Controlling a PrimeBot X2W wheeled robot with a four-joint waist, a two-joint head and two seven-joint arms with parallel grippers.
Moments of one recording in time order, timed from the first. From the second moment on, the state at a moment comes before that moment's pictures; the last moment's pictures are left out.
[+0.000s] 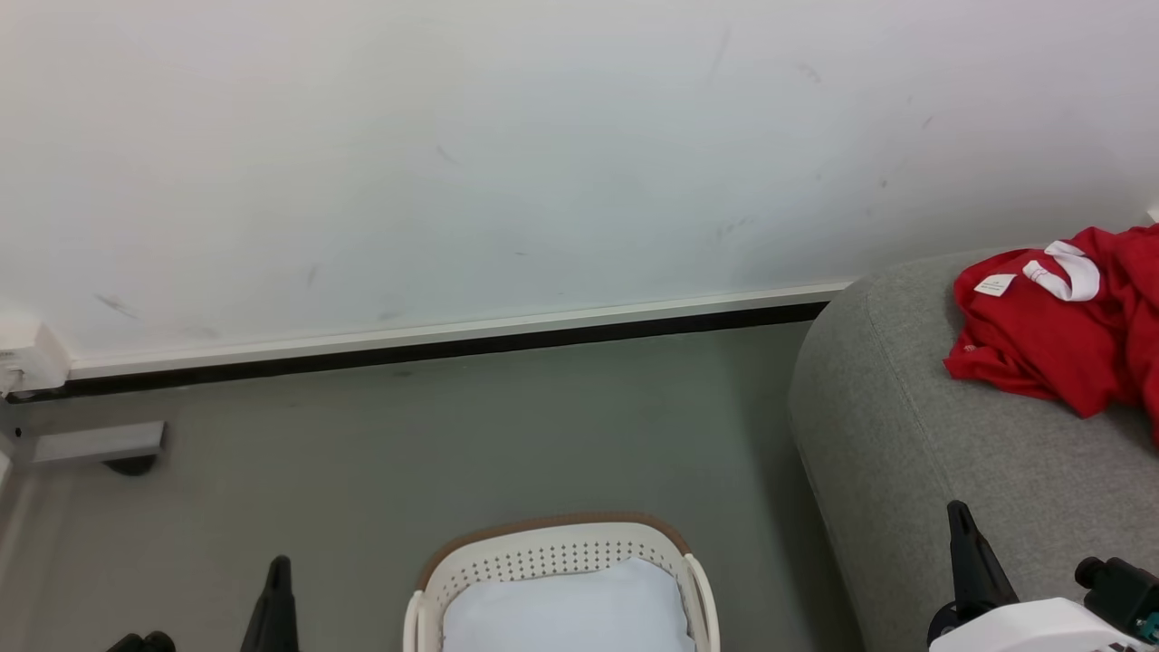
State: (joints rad) left arm 0.02 0.04 0.07 0.23 -0.71 -0.06 -0.12; right arm -0.14 -0.05 0.06 0.42 0.73 0.13 -0.12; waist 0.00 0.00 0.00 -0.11
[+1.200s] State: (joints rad) left arm -0.04 0.04 0.09 0.24 -1.15 -0.10 -0.01; right arm -0.13 -0.05 -0.03 0.33 1.16 0.13 -0.01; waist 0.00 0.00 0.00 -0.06
